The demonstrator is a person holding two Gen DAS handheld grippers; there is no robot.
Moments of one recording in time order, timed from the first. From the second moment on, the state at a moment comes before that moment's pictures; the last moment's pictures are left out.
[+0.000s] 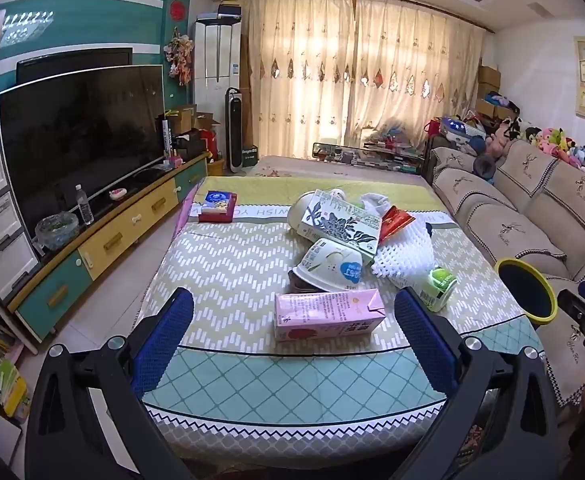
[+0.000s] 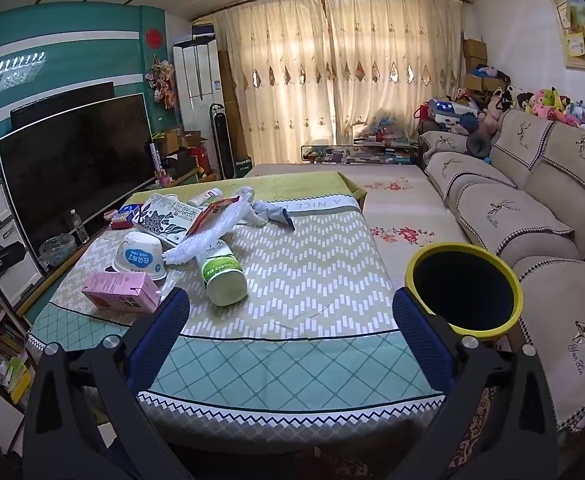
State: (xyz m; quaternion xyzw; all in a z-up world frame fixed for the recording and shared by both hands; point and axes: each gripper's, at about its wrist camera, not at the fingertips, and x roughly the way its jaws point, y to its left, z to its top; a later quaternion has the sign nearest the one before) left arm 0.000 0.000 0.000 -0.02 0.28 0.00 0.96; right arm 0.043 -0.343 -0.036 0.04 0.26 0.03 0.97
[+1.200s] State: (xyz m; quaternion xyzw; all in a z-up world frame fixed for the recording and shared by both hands) left arm -0.001 -0.005 0.004 -0.02 0.27 -0.01 0.96; right arm 0.049 -0.342 -0.039 0.04 0.26 0.04 0.96
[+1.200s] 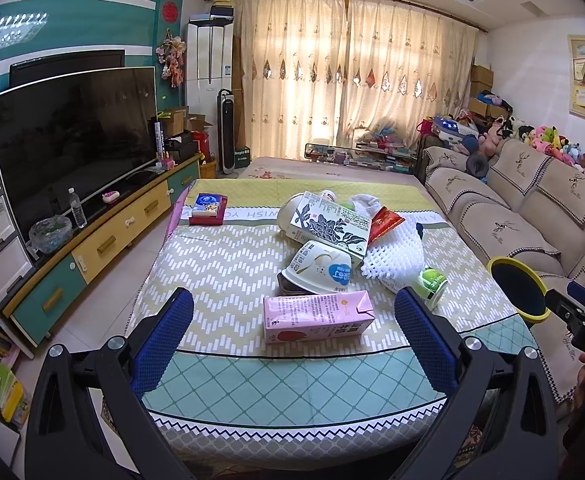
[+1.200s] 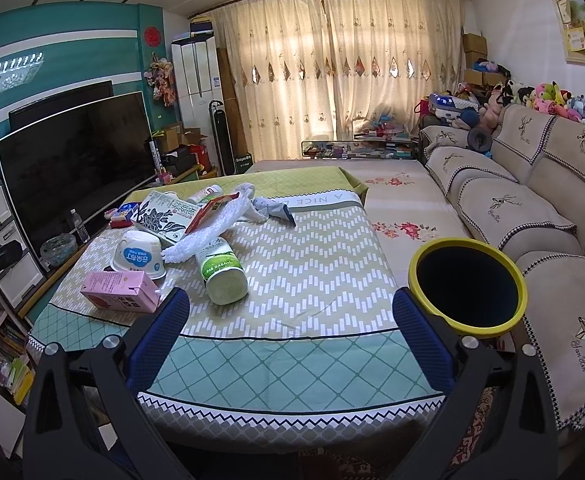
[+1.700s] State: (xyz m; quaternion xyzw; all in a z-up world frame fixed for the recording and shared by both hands) left arm -0.001 -0.007 0.002 -0.02 0.27 -0.01 0.96; right arm 0.049 -0.342 -0.039 0.04 0.26 0.04 0.96
